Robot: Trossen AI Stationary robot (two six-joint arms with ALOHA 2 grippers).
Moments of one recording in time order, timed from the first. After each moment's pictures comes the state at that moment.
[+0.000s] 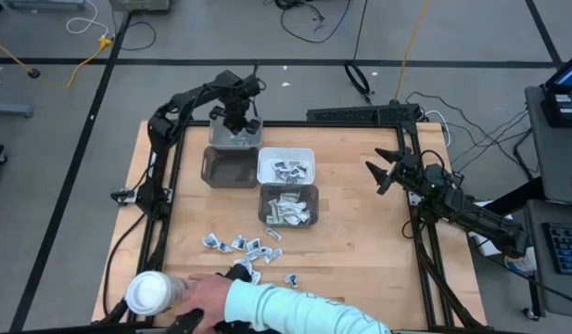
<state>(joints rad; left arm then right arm) 0.89 2.19 1.83 -1.35 0.05 -0.30 -0.50 0.01 0.01 0.04 0.10 0.17</state>
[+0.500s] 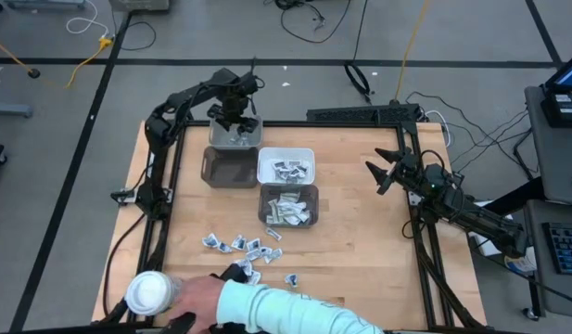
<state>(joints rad) 0.90 2.16 1.83 -1.37 0.06 -0.27 -0.50 0.01 0.01 0.04 0.10 0.17</state>
